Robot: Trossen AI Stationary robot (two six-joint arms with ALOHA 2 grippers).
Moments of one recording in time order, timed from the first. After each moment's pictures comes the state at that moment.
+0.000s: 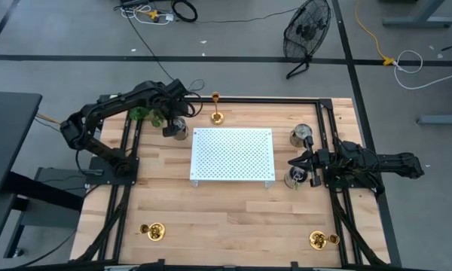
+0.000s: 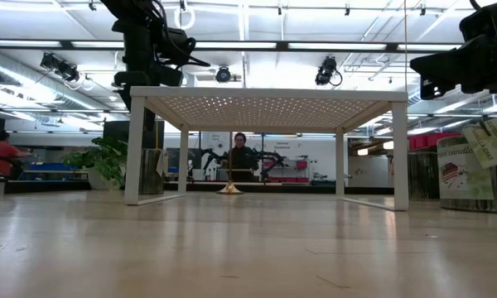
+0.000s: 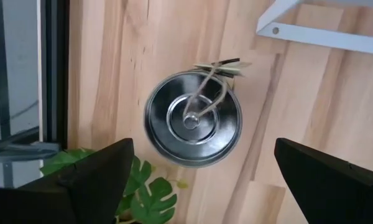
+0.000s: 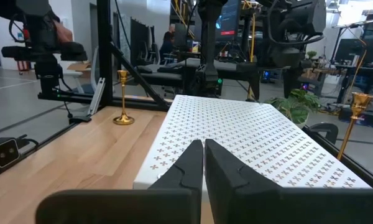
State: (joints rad) left arm 0.66 1.47 1.21 -1.08 -0.07 0.51; right arm -0.01 0.00 0.02 0.03 -0.11 -0.09
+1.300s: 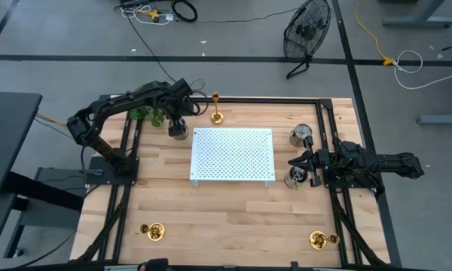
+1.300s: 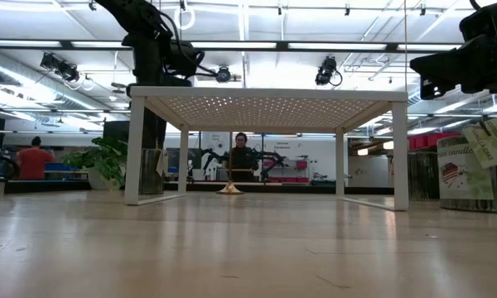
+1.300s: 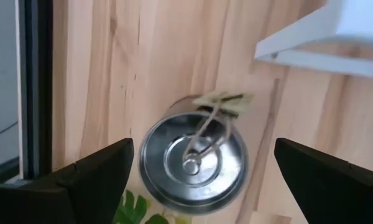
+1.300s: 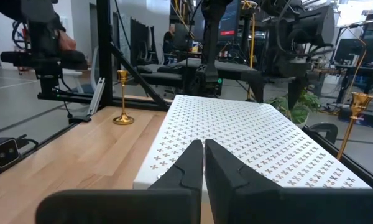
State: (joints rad) left arm 0.67 1.55 1.20 -0.98 0.01 0.54; right arm -0.01 0.00 0.02 0.03 -0.11 -0.09
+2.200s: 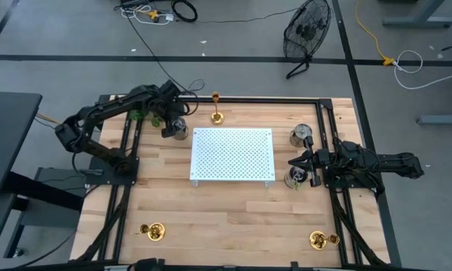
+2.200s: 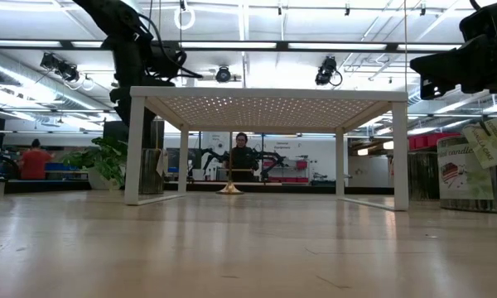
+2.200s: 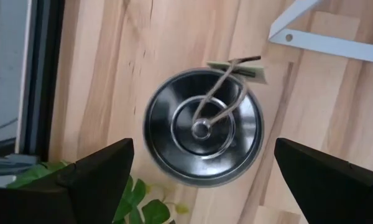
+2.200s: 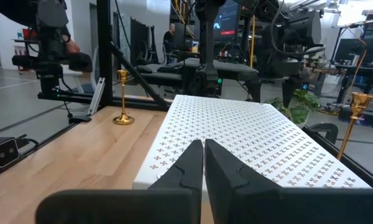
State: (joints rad) left arm 0.75 1.42 1.04 -0.89 0.03 0.56; right arm -0.01 0.00 0.02 0.03 -0.11 -0.09
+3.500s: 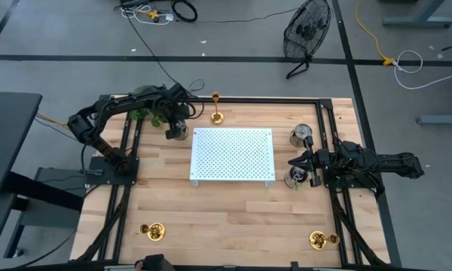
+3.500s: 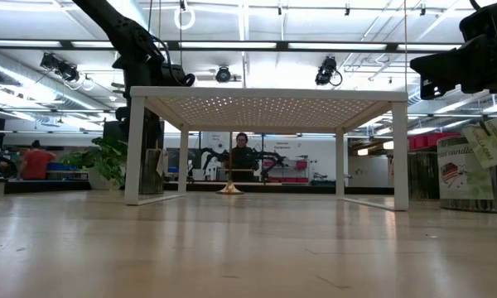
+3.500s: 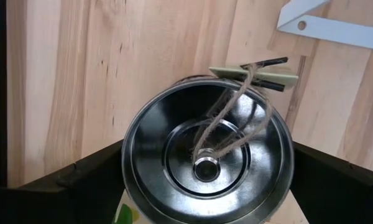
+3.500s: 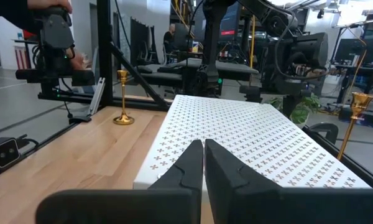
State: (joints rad) left arm 0.76 1.57 1.04 -0.84 0.05 0.59; right arm -0.01 0.00 0.02 0.03 -0.11 -0.09
